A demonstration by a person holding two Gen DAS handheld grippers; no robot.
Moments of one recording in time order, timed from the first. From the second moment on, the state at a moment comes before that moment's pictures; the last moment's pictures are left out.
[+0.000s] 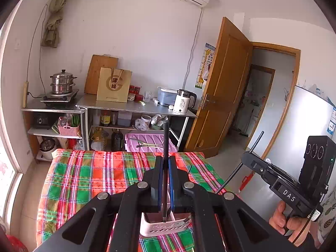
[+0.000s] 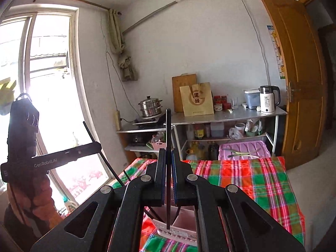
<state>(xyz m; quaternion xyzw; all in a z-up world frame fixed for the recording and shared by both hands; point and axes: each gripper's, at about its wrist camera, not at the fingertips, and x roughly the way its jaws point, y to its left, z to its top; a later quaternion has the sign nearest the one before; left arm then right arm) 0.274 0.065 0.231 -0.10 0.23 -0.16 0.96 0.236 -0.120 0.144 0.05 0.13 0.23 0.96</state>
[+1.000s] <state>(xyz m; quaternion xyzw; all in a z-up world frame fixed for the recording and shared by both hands) 0.306 0.075 0.148 -0.10 0.28 -0.14 0.95 0.278 -0.100 0.067 0.03 0.22 0.22 0.95</state>
